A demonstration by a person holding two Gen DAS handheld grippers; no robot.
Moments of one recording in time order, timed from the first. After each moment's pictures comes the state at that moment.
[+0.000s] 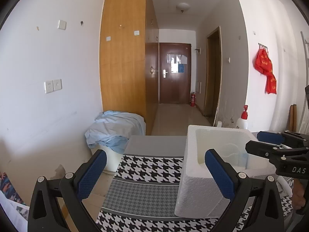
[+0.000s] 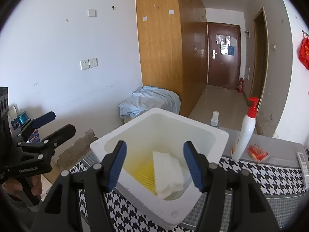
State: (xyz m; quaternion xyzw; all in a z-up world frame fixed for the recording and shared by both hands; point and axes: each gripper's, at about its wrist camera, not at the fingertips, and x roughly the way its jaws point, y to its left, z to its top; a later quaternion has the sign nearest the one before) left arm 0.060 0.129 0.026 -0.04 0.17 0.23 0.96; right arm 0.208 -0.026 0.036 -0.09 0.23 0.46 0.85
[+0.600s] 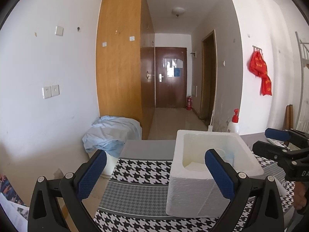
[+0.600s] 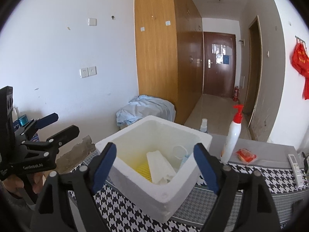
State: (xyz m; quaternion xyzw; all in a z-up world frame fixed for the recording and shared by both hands) left arm 0.049 0.106 0.038 -0.03 0.15 0.22 0.96; right arm 0.188 -0.062 0.051 -0.08 0.20 0.44 0.87
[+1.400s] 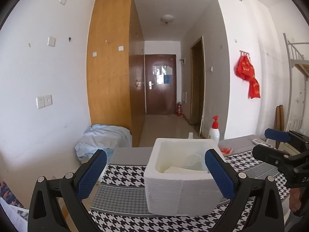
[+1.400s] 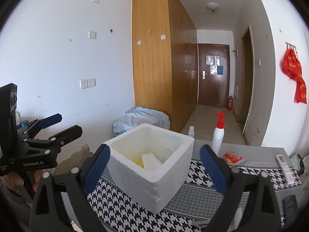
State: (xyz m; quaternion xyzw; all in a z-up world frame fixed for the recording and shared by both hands) left arm 0.032 0.063 0.061 -0.01 0.13 0.19 0.97; right arm 0.160 -0.112 0.067 -0.07 0.15 0.43 0.89
